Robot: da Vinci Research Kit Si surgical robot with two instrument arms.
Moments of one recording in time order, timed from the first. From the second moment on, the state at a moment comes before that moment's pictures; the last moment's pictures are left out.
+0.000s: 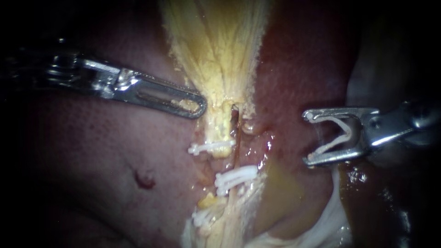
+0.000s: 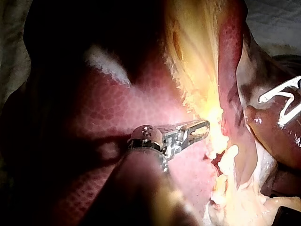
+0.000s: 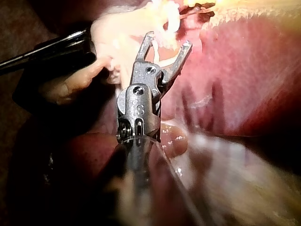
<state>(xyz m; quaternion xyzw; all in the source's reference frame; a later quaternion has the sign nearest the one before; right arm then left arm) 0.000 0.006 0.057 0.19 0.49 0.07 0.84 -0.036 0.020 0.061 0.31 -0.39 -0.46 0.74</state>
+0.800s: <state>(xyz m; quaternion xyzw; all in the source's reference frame) 0.002 0.006 0.058 0.22 0.50 0.07 0.83 -0.029 0.023 0.056 0.29 -0.39 -0.48 0.73</state>
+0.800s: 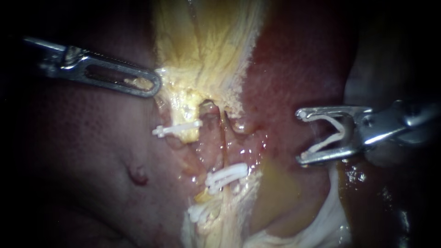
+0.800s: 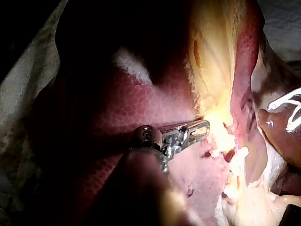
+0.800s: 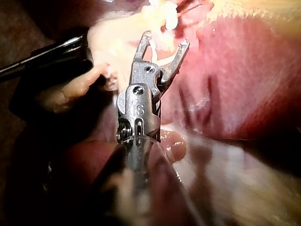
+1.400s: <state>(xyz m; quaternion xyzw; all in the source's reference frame) 0.010 0.008 0.066 0.30 0.51 0.18 0.79 -0.029 0.022 0.056 0.29 -0.39 -0.48 0.73</state>
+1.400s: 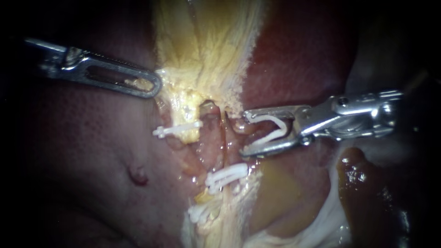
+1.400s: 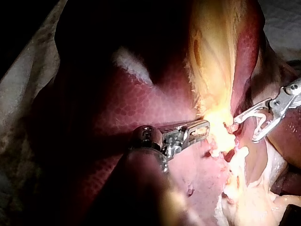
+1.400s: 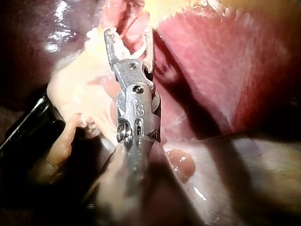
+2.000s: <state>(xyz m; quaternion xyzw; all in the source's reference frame) 0.014 0.008 0.069 0.32 0.51 0.21 0.77 -0.030 0.022 0.056 0.29 -0.39 -0.48 0.73</state>
